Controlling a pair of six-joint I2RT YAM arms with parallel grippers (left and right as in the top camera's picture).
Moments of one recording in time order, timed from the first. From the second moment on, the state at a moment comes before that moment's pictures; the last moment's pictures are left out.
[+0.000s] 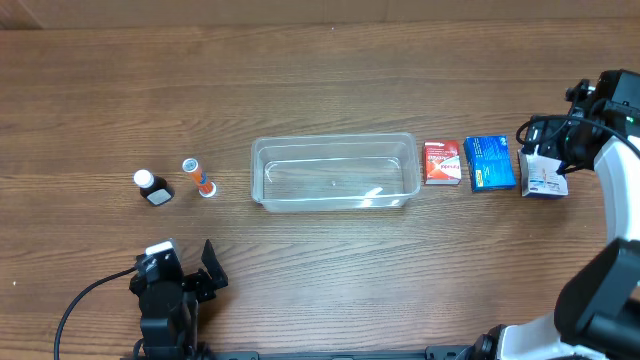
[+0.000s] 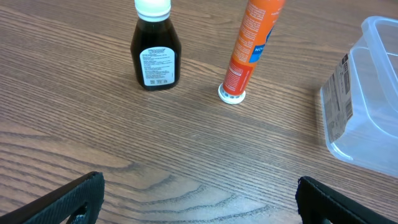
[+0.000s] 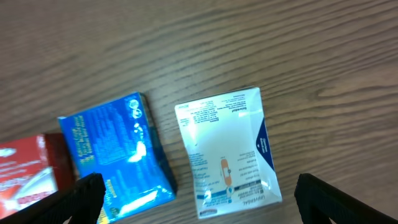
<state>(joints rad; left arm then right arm) -0.01 0.01 0.17 -0.69 -0.19 -0.26 -0.38 1.71 1.34 -0.78 -0.02 -0.10</state>
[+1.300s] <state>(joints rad) -0.01 0.01 0.17 -0.69 -0.19 -0.26 0.45 1.59 1.48 -1.02 -0.06 0.43</state>
